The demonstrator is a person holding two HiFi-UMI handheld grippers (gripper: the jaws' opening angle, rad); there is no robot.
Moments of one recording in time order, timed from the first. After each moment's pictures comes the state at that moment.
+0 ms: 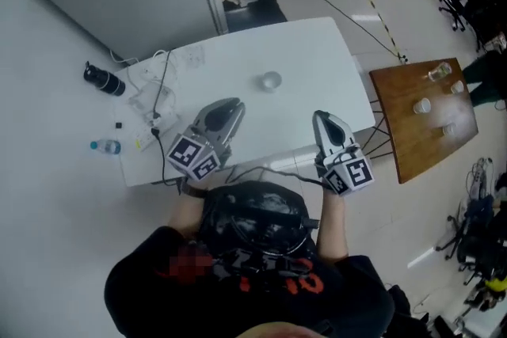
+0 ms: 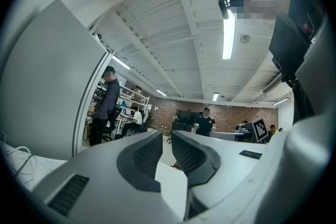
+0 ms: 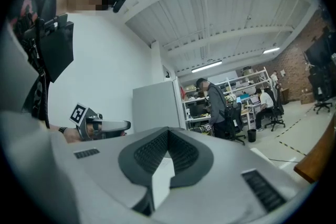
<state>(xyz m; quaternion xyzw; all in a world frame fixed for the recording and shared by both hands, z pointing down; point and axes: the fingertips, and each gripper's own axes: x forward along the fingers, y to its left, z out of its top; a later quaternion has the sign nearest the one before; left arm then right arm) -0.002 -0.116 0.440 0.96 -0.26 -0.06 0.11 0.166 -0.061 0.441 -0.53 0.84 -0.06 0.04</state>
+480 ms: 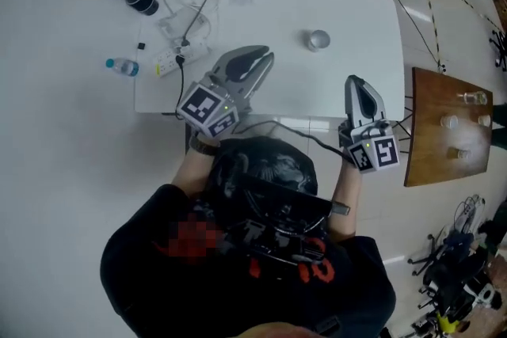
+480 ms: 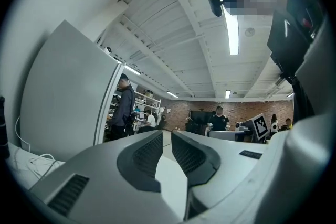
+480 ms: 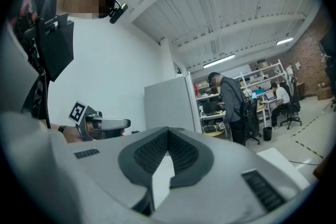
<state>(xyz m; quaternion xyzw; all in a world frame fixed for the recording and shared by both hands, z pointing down) -0.051 -0.106 0.441 0.93 -0.35 -0.05 0.10 0.119 -0.083 0.446 -0.46 0.89 -0.07 0.02</state>
